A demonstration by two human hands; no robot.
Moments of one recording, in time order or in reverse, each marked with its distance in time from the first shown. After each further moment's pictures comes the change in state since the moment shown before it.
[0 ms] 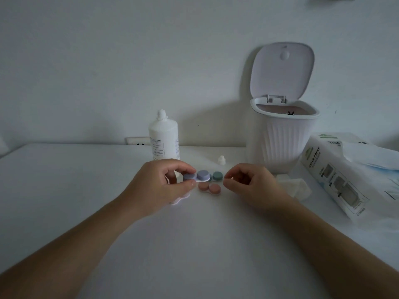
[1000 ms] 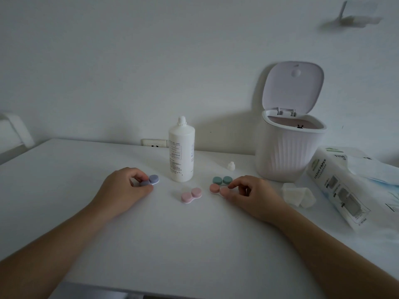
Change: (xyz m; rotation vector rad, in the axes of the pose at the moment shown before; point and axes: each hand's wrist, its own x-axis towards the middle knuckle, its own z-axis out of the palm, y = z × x) left_hand -0.031 -0.076 -0.066 0.347 0.259 -0.348; right_hand -0.002 -0.002 0.013 -0.283 -0.046 0.004
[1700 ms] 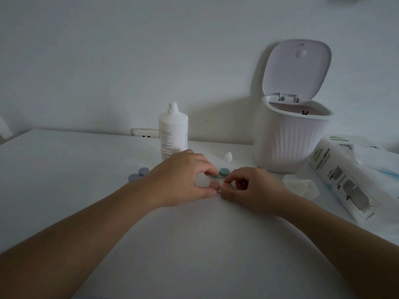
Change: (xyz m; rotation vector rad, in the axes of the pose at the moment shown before) left_hand 0.001 0.118 0.048 0.180 -0.382 0.679; right_hand 0.006 -0.003 -0.011 -0.092 -0.151 -0.074
